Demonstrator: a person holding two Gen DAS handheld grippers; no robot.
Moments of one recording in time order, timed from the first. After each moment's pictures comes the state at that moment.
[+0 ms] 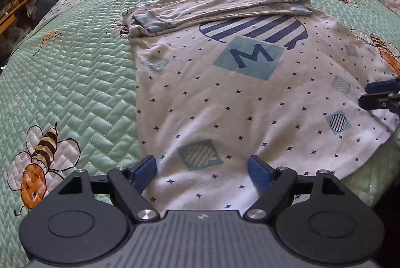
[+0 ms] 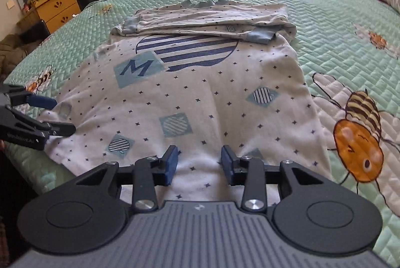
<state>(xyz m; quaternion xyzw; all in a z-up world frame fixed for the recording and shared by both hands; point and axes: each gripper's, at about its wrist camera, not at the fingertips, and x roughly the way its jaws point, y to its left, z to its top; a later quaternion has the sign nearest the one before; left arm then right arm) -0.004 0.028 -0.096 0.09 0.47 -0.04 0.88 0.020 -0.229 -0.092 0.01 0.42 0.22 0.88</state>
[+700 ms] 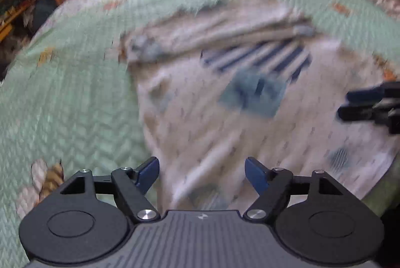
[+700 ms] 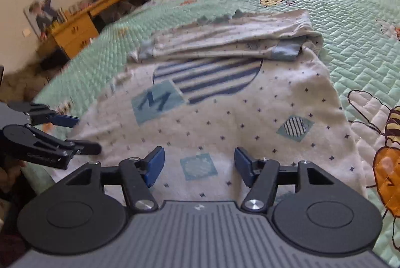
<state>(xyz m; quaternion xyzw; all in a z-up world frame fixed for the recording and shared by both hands) 0.031 0.019 -0.063 0.09 0.45 -0.07 0.89 0.052 -0.223 -0.090 0.09 0.39 0.27 0.88</state>
